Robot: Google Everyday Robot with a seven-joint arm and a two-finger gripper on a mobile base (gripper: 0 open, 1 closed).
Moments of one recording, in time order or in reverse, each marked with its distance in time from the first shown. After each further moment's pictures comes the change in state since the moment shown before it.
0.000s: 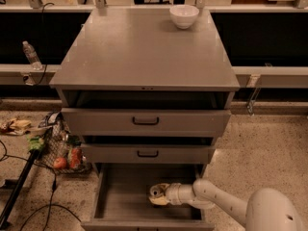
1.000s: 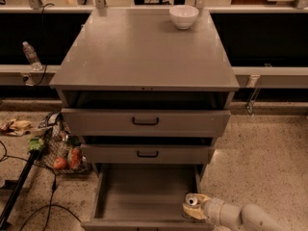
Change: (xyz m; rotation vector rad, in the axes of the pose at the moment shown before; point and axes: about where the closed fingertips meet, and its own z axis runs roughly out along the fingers) arm -0.022 0.053 -0.202 0.247 -0.082 0.148
